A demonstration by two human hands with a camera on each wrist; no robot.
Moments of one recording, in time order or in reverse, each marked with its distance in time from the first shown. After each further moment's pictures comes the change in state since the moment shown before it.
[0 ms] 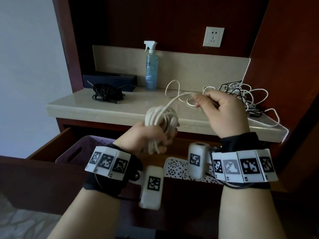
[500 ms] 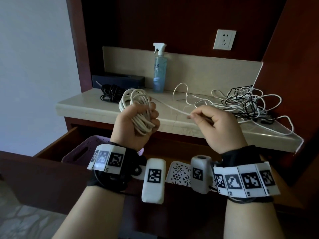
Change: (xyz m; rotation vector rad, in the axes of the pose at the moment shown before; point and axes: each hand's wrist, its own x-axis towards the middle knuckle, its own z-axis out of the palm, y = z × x) left_hand 0.011 0.015 -0.017 -0.470 0.281 0.314; right_hand -0.009 0.006 0.019 0.057 -0.214 -0.087
